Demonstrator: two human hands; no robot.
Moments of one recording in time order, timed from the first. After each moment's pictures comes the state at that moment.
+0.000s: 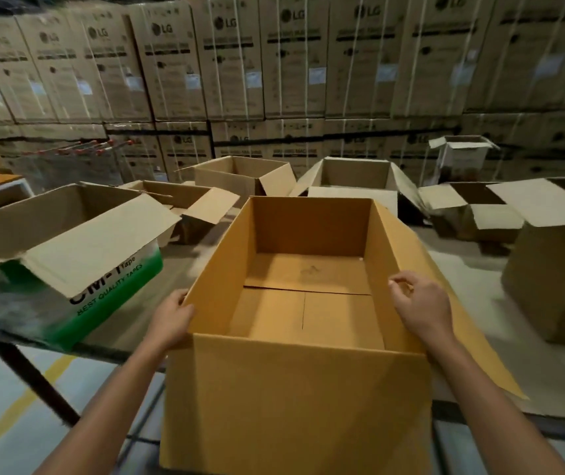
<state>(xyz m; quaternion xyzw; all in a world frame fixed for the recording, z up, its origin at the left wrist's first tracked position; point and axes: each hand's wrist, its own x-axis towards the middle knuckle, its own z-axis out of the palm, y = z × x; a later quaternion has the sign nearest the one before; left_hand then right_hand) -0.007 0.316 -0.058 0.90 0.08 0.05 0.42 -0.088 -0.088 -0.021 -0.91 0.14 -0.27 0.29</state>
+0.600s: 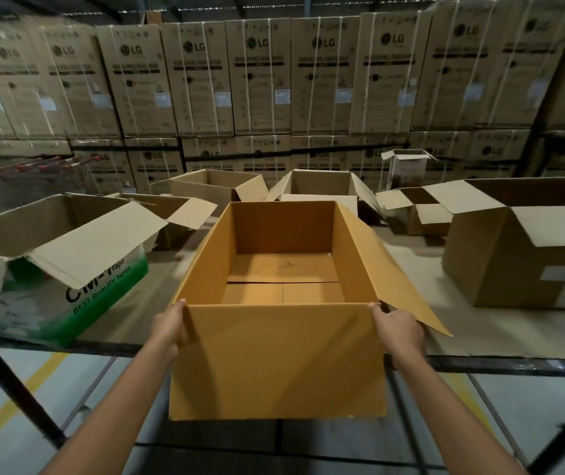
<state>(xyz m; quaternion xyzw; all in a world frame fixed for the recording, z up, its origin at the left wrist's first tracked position) -0.069 0.325 -0.074 0.71 0.24 -0.03 0.66 -0.212 -0.043 -0.045 -0.82 0.41 -0.16 0.38</state>
